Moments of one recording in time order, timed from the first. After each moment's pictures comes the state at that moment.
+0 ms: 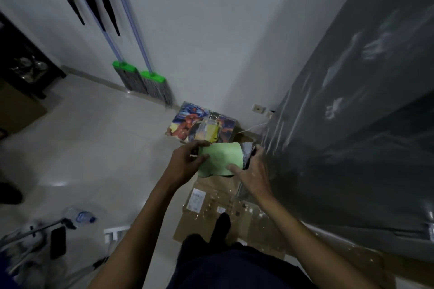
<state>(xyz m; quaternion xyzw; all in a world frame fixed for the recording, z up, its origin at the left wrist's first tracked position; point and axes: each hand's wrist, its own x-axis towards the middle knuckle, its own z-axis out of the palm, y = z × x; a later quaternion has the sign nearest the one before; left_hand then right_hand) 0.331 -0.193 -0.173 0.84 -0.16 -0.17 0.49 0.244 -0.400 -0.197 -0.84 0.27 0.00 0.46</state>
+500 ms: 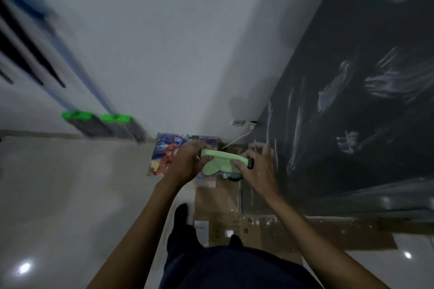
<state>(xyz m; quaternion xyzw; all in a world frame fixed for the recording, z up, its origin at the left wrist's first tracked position) 0.529 -0.243 -0.186 0.83 -0.41 -0.16 0.35 0.363 -0.418 -0.193 -0.87 0.32 -0.11 0.35</state>
